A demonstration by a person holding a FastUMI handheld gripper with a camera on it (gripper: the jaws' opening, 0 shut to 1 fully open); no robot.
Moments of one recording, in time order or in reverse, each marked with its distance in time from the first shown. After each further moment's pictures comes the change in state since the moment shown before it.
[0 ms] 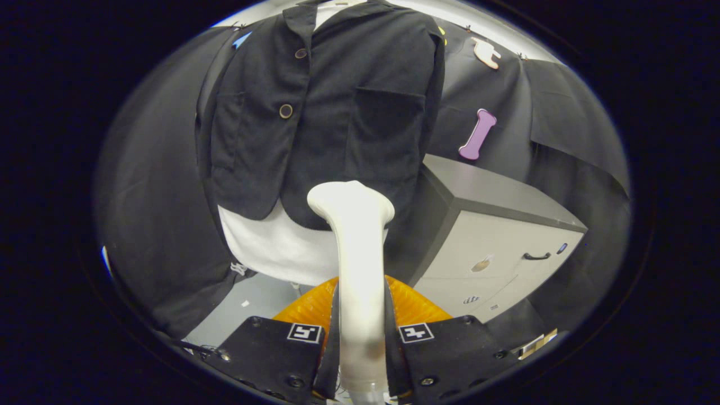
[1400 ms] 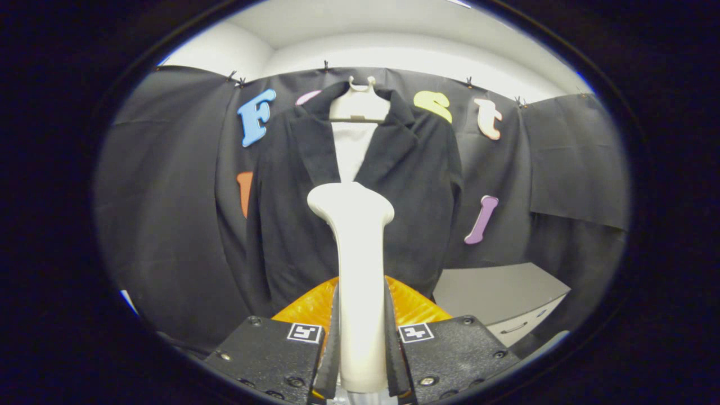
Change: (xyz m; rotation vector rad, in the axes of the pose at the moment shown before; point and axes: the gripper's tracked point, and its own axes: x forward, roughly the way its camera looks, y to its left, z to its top) arm -0.146 0.078 0.287 0.043 -0.412 0.041
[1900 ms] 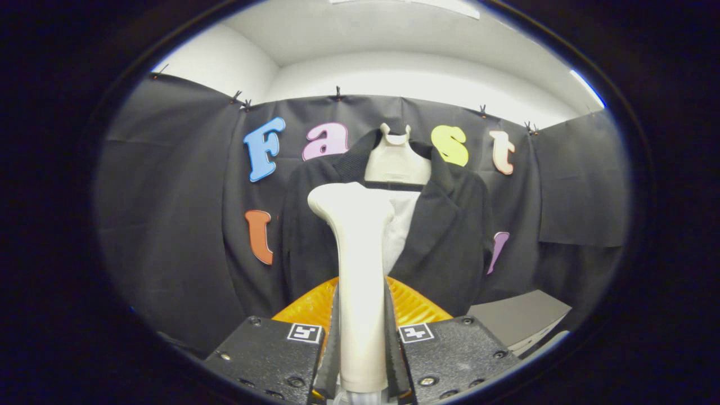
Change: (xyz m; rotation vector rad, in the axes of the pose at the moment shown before) arm 0.026 0.057 0.093 -0.009 -0.119 0.013
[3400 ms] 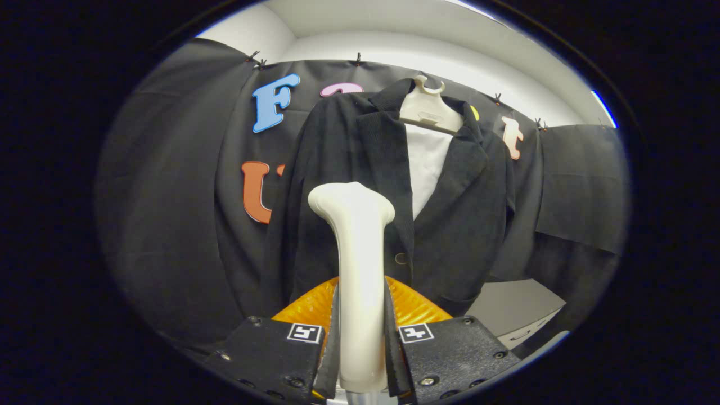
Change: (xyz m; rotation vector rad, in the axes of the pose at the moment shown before) arm 0.018 0.029 -0.116 -0.111 0.159 -0.062
